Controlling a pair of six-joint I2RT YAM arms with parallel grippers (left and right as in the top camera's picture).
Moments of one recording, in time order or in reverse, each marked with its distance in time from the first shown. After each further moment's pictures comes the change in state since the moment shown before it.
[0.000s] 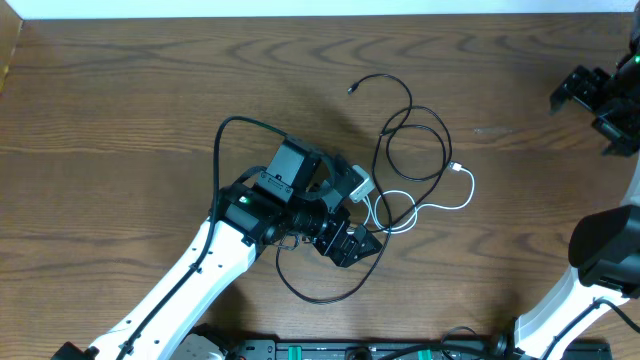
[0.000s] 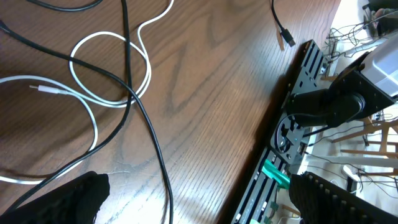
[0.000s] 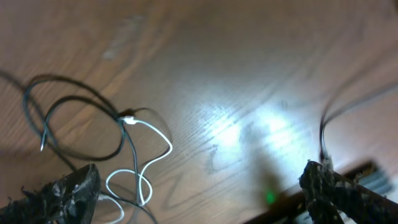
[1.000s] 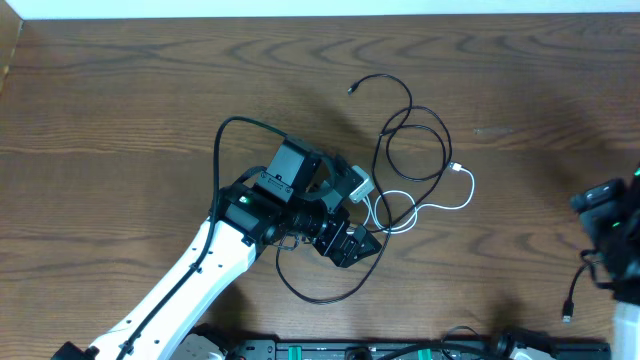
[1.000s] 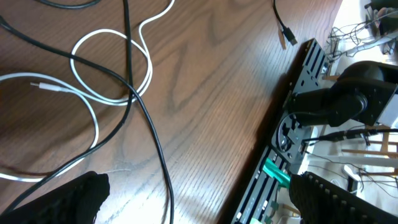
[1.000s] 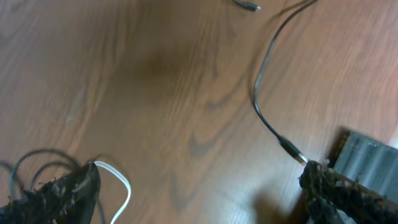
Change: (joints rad) left arm 0.000 0.000 0.000 -0.006 -0.003 0.001; right arm 0.002 -1.071 -1.034 0.455 0.307 0.284
